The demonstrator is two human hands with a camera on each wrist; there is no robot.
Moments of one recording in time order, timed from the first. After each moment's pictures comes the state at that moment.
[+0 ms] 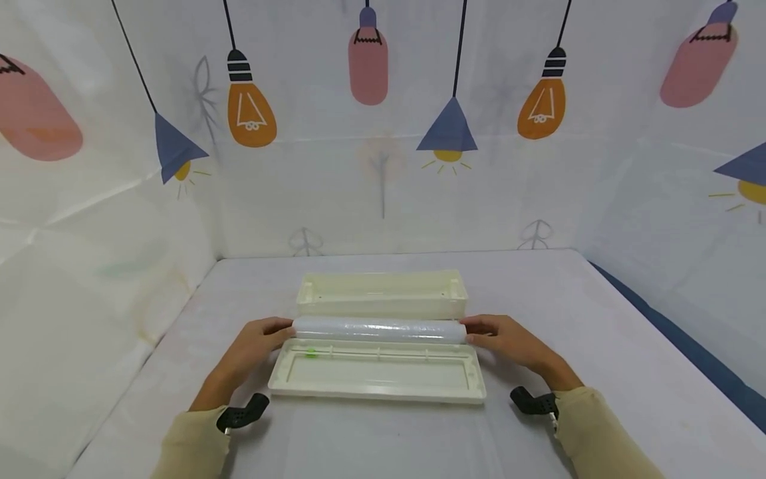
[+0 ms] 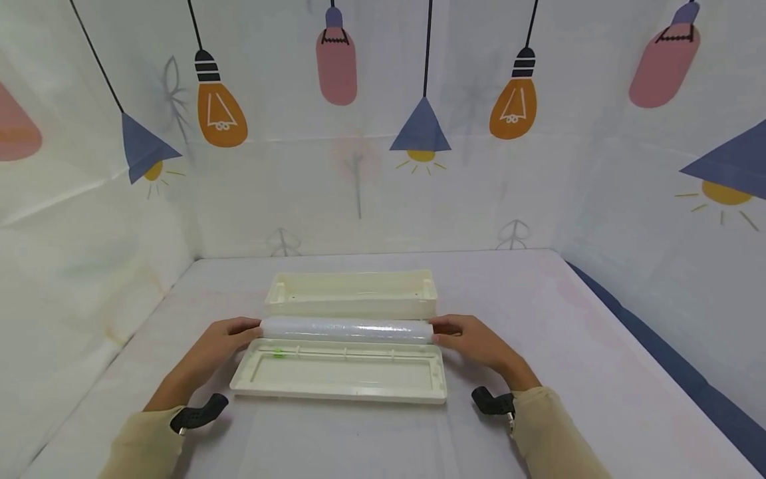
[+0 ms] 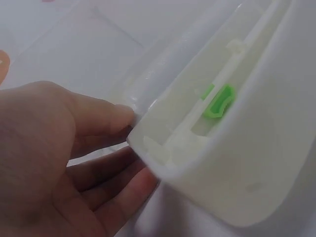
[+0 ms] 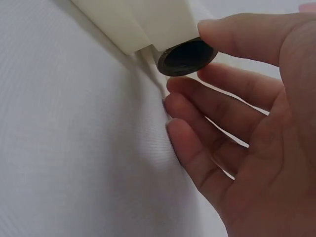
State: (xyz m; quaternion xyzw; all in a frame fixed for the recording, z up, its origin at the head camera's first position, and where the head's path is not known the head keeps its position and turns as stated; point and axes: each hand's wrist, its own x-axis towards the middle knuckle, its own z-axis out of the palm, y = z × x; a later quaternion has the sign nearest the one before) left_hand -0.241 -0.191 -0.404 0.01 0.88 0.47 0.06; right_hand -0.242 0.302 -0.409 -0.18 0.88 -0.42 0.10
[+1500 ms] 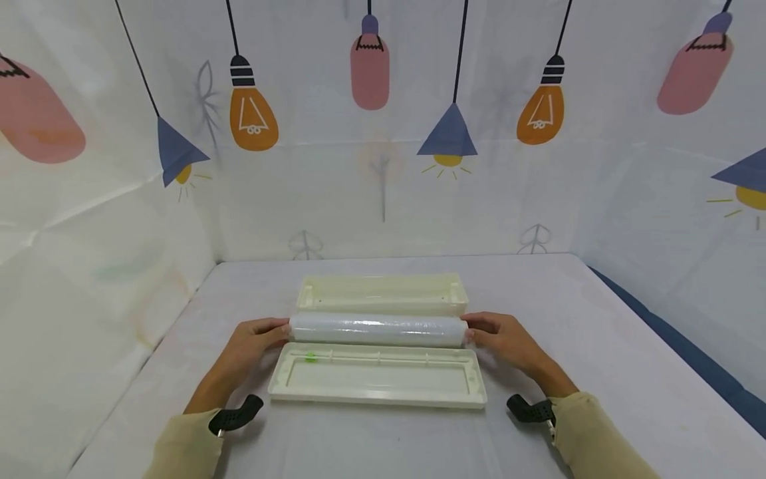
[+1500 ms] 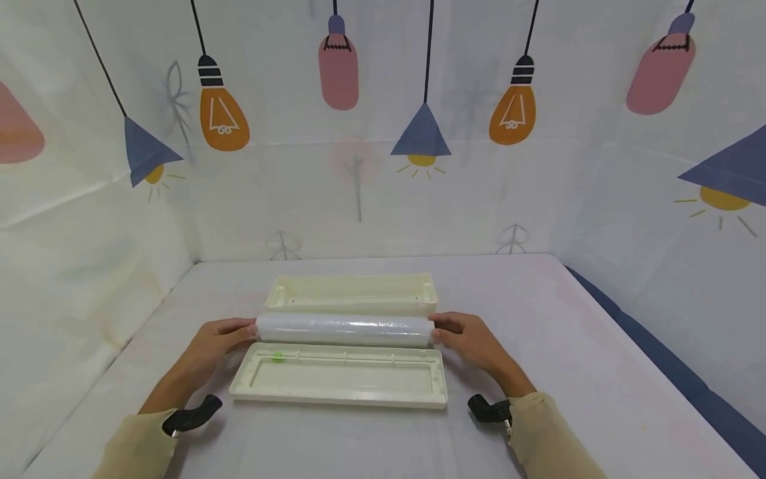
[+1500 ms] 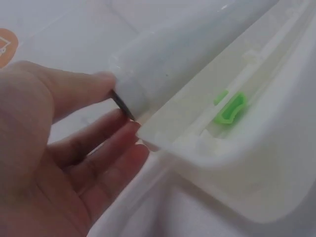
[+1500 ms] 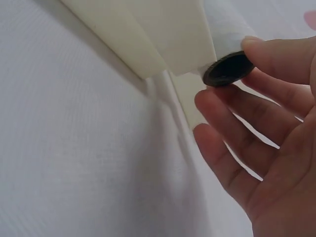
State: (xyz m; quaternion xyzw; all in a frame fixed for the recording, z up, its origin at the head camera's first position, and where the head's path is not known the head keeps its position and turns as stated) left_hand -0.243 -0.198 -0.406 0.01 0.82 0.57 0.03; right_hand -0.237 0.292 -0.406 -0.16 0.87 -0.47 0.02
